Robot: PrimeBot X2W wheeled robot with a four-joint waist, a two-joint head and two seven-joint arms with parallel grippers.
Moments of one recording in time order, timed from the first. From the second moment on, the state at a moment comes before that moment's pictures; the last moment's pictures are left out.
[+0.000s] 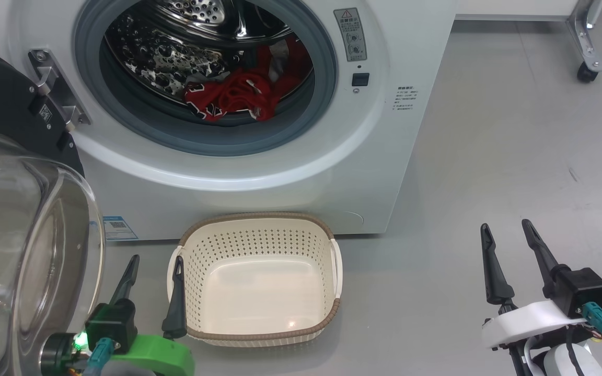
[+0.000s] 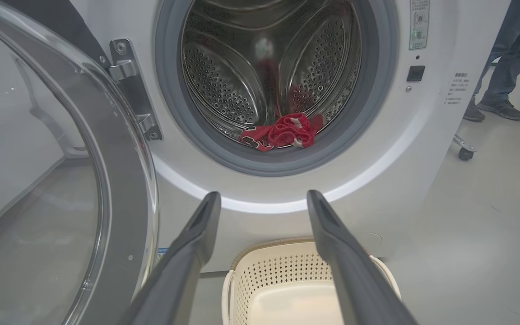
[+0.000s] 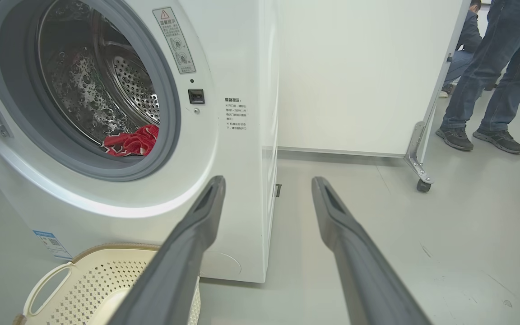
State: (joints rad) left arm 0.02 0.05 -0.19 0.11 -0.25 0.09 -0.17; right arm 0.02 -0.14 0.16 0.13 0.28 -0.04 -0.25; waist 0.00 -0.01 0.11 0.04
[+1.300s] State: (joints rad) left arm -0.50 0.04 -0.35 0.29 -0.32 0.04 0.05; right arm -0.12 -0.12 0.18 0.05 0.28 -0.03 -0.25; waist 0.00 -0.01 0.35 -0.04
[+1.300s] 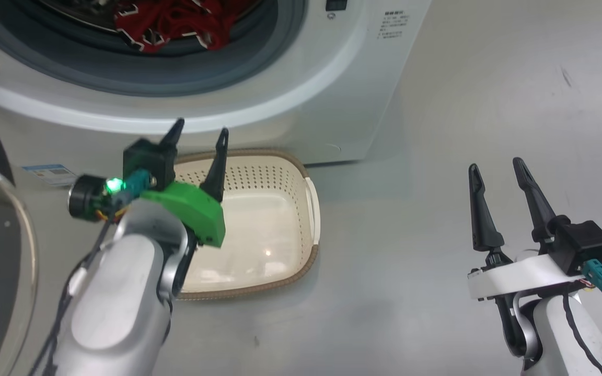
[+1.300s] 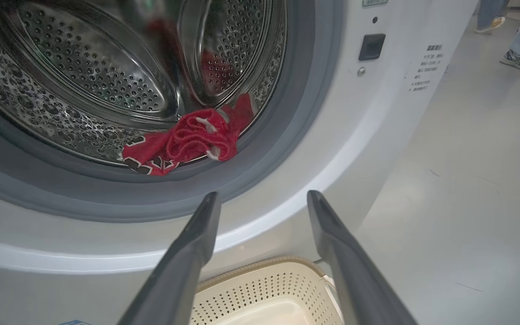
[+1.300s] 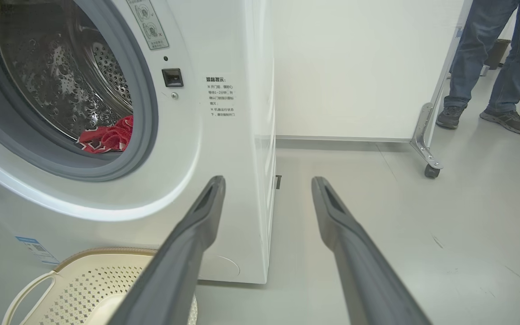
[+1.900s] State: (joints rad) left arm -0.88 0.10 -0.24 0.48 -0.35 0.00 0.31; right arm -0.24 -0.08 0.22 0.06 0.30 0.00 -0.25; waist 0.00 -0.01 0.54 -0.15
